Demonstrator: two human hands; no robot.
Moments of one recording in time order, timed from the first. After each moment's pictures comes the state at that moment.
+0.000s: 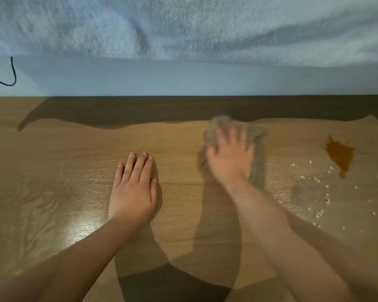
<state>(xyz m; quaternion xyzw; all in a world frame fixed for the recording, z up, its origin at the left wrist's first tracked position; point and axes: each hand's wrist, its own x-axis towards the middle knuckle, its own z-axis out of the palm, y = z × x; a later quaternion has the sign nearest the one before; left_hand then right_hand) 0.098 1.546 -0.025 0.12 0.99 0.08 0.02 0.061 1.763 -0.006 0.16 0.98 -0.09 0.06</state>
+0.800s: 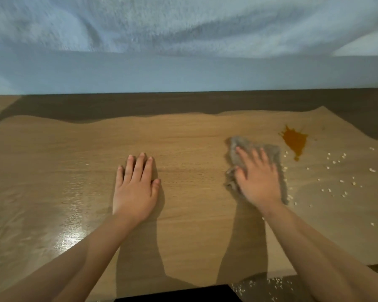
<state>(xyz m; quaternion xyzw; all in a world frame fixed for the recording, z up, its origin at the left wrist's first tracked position) 0.133 1.609 -0.015 0.10 0.99 0.06 0.11 0.166 1.879 0.000 0.15 0.98 -0.08 0.10</state>
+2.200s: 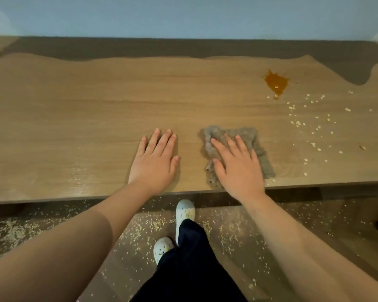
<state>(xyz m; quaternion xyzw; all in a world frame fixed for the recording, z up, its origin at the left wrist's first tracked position) 0.258 1.658 -0.012 0.21 0.97 0.02 0.11 0.312 1.852 0.000 0.05 0.99 -0.09 0.09</state>
